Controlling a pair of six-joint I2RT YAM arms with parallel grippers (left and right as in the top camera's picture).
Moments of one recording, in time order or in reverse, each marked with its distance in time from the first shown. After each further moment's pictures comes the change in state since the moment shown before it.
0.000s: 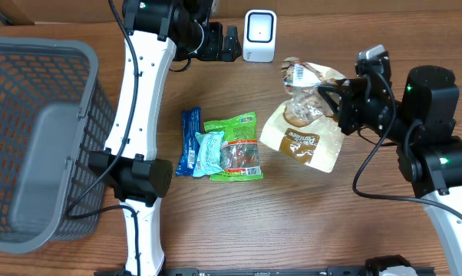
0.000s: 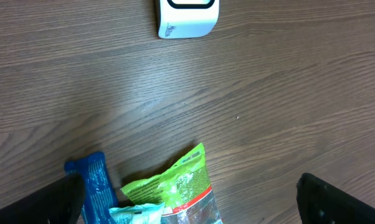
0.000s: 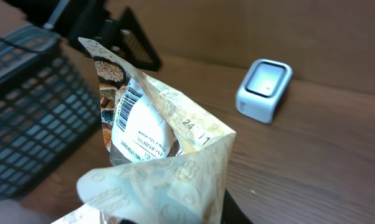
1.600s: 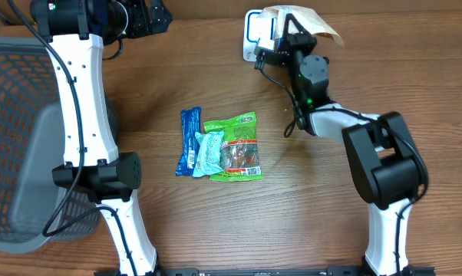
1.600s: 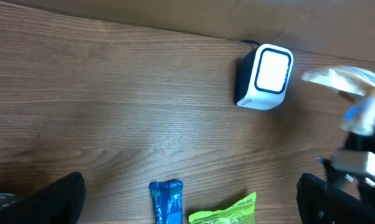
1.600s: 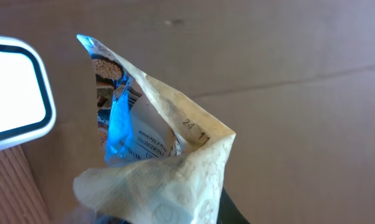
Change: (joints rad) left arm 0.285 -0.001 0.183 -0.010 -0.003 0.000; right arm 0.210 1.050 0.134 1.511 0.757 -1.465
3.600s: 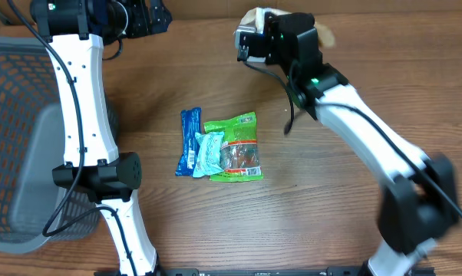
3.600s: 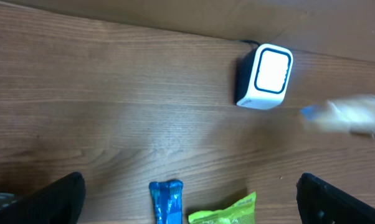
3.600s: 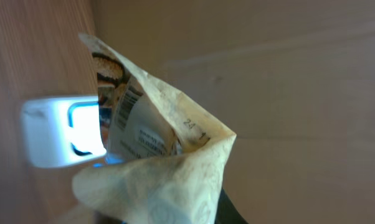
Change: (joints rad) left arm 0.000 0.000 0.000 0.001 0.000 0.000; right arm 0.117 -0.397 0.251 -1.127 -0.042 0.250
